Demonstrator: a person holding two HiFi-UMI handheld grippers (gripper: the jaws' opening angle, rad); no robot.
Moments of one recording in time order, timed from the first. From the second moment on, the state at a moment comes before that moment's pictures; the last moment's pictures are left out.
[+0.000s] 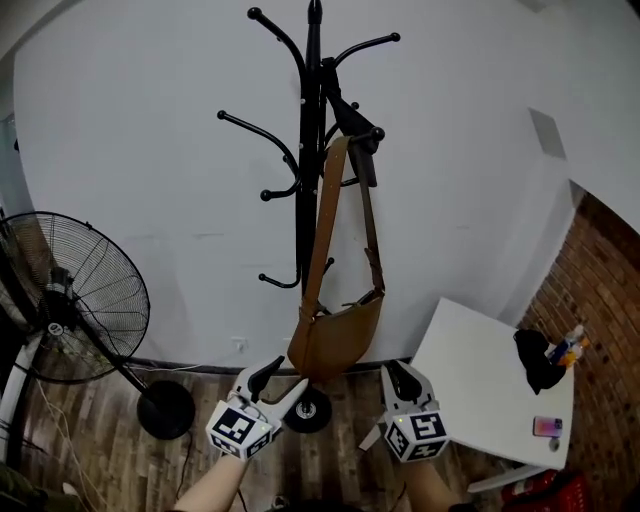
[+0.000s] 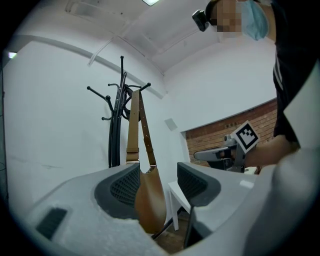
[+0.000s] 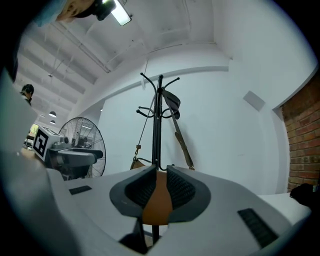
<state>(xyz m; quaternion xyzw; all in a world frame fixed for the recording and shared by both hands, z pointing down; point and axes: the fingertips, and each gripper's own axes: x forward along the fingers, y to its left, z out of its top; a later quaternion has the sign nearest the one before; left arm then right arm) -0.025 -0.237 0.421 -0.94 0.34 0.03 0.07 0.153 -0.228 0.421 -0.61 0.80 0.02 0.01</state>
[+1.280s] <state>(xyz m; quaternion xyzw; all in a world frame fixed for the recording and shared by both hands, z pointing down) 0.021 -0.346 0.374 -0.91 0.39 0.02 0.14 0.181 -0.413 0.364 -0.59 0.80 0.12 -0.04</state>
